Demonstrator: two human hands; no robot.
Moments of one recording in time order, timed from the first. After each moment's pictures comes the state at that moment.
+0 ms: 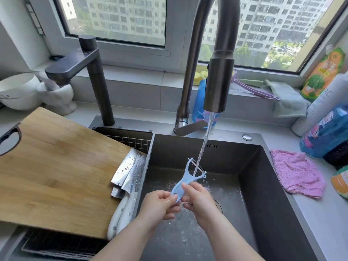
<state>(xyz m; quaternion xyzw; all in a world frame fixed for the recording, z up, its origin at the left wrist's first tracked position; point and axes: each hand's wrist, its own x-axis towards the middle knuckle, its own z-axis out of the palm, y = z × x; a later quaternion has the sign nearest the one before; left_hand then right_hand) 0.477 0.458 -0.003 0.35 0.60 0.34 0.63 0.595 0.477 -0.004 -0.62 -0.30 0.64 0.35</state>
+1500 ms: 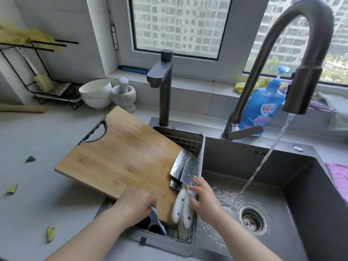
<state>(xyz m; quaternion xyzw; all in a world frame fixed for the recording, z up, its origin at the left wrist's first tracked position) 0.285 0.419 0.014 0.80 0.58 -0.16 0.09 0.481 0.454 -0.027 -0.59 -0.71 0.35 0.15</state>
